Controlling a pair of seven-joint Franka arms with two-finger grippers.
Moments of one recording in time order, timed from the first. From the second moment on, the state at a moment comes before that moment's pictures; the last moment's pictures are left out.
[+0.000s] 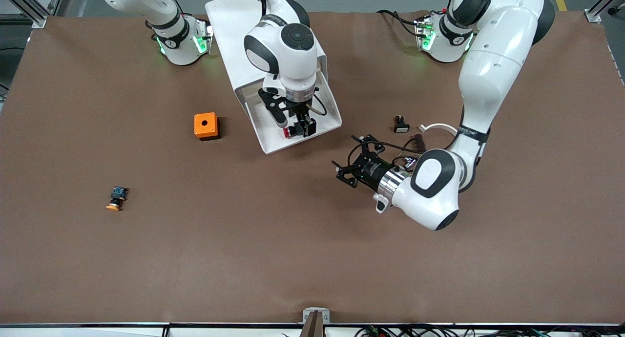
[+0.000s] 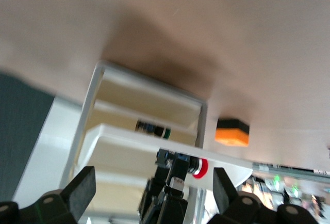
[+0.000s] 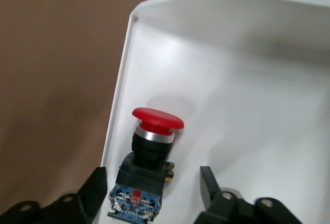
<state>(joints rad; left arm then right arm) -0.24 0.86 -0.20 -1.19 -0.76 1.54 -1.17 0.91 0.37 -0.04 -1.83 -0.14 2.21 1.96</state>
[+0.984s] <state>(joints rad) -0.38 0.78 -0.21 -1.21 -0.16 1.87 -1.08 0.77 0.31 -0.06 -1.71 -0.11 2.07 1.61</state>
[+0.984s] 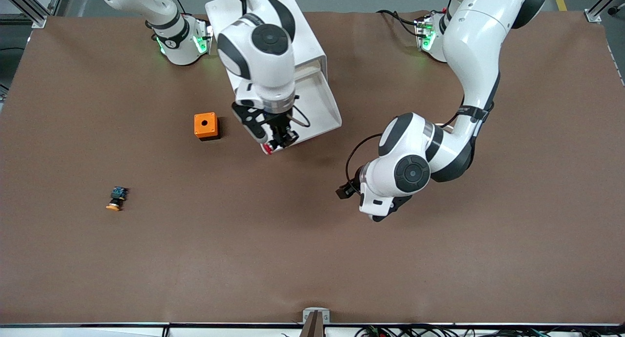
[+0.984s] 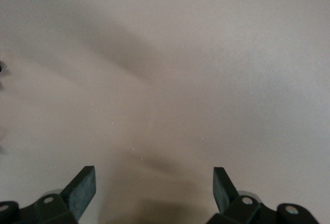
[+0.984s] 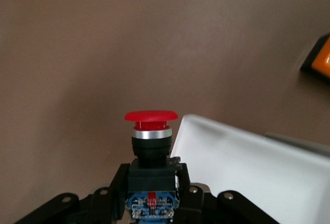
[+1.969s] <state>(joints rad) -0.50 0.78 -0.21 -1.22 -0.10 1.94 -1.06 0.35 0.27 -0.07 -1.64 -0.04 1.88 0.60</state>
